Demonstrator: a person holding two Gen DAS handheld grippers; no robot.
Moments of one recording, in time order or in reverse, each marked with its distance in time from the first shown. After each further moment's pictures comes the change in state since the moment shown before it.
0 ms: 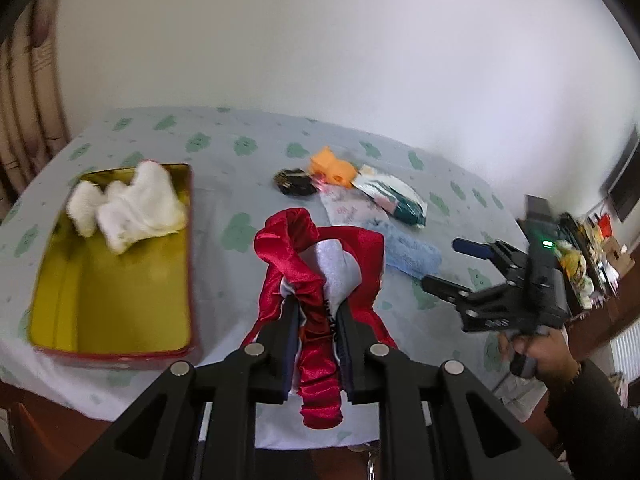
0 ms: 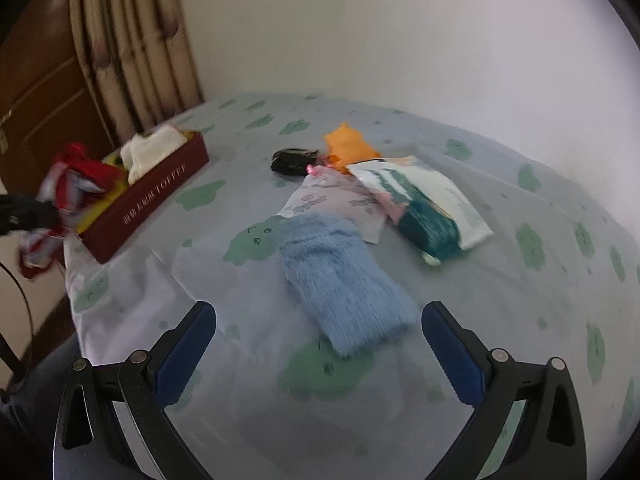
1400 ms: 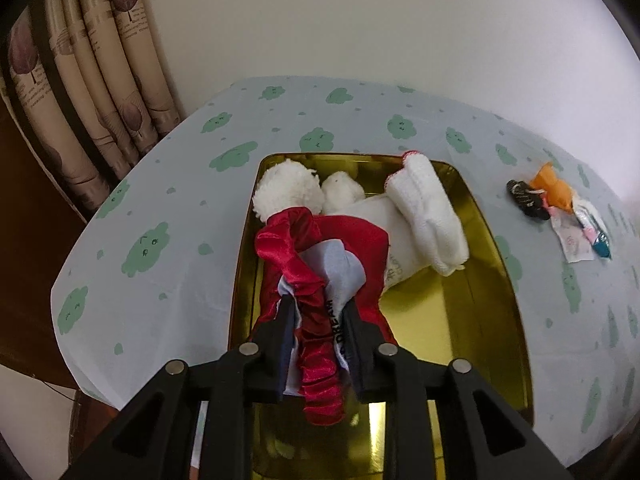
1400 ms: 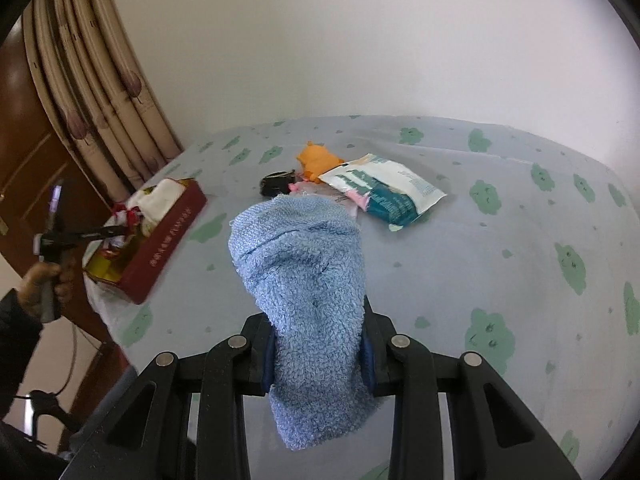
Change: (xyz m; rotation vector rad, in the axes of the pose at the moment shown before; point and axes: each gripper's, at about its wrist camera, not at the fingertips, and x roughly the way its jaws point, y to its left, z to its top) left arm 0.050 0.198 0.038 -0.073 0.090 0.403; right arm -0.081 -0.007 -0.028 0.294 -0.081 0.021
